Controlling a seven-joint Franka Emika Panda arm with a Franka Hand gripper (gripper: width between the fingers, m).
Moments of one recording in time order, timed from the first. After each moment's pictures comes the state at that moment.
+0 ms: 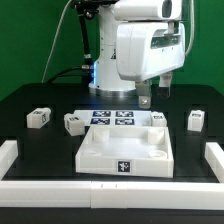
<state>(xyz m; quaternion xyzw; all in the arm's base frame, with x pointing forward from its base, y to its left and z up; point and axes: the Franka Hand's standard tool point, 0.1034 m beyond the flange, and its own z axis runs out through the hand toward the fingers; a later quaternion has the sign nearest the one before) 0.572 0.044 0.122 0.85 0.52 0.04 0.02</state>
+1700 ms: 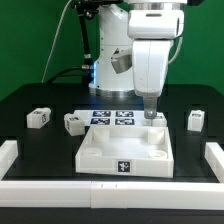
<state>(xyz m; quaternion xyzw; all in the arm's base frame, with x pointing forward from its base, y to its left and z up) 0.552 0.043 0.100 0.77 0.63 0.02 0.02</state>
